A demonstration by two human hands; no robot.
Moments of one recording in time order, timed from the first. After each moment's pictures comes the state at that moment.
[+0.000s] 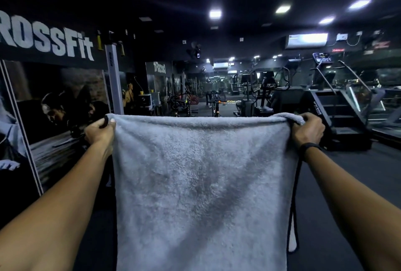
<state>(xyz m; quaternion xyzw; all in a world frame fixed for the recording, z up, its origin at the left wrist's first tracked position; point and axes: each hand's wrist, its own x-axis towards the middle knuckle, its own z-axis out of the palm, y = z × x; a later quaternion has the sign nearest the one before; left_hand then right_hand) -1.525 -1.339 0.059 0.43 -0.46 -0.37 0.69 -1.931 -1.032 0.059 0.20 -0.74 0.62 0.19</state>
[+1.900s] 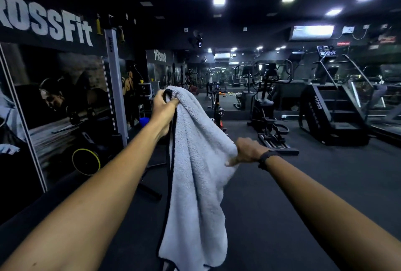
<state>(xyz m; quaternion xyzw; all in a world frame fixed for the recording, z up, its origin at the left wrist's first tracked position) -1.643 -1.231 0.089 0.25 -0.60 -0.48 0.58 -1.846 -1.100 0.011 0.57 -0.82 0.04 0.02</state>
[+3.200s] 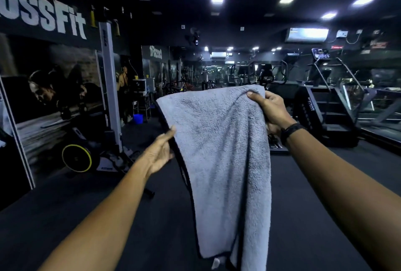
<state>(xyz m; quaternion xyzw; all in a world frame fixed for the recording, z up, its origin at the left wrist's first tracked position) -1.620 -1.231 -0.010 0.14 -0.54 -0.75 0.35 -1.884 -1.084 0.088 0.40 -0.48 0.75 -0.23</state>
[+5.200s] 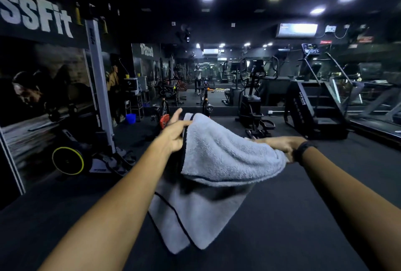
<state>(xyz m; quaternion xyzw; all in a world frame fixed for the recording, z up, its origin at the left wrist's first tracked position) -1.689 -1.202 0.041 0.25 -0.50 -0.74 0.37 -1.904 -1.020 0.030 0.36 -0.68 0.39 -0.51</state>
